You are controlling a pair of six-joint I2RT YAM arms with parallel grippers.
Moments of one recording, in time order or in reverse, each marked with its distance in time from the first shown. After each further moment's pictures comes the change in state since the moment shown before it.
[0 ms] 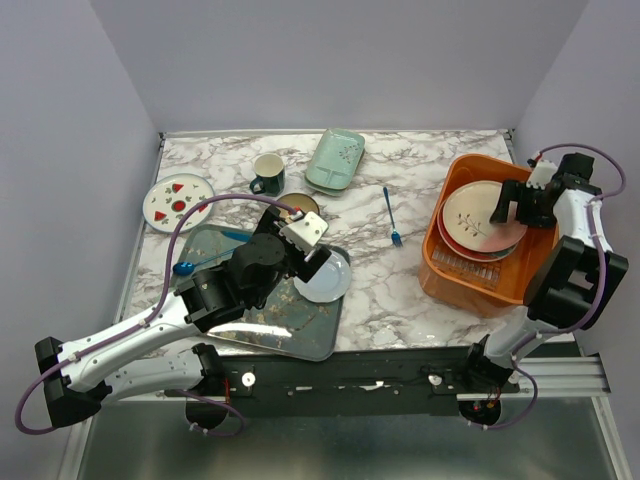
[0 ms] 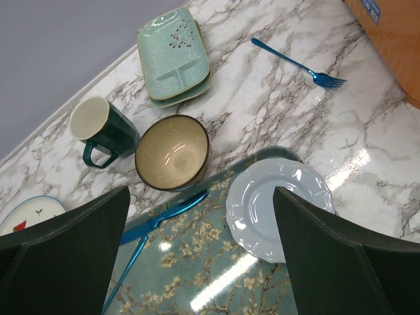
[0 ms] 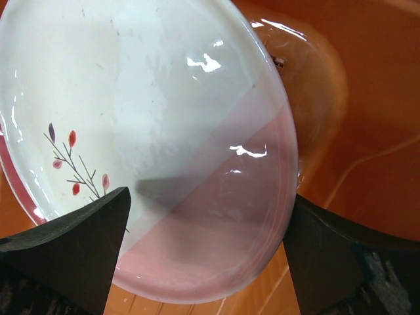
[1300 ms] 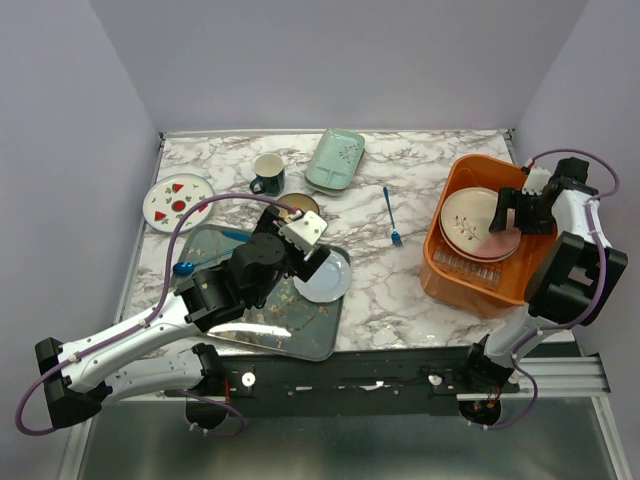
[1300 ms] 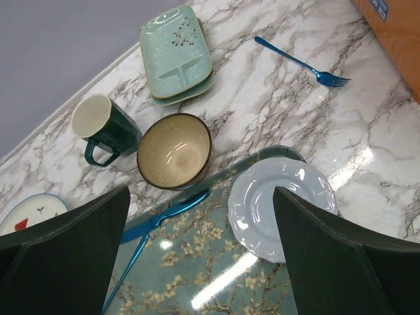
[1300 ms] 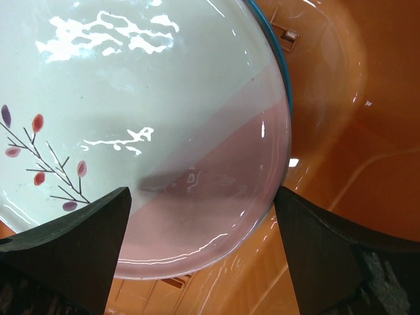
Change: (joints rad) left arm 0.010 0.000 -0.002 0.000 0.000 0.000; right arm 0.000 0.021 -0.019 -0.040 0.032 -0.072
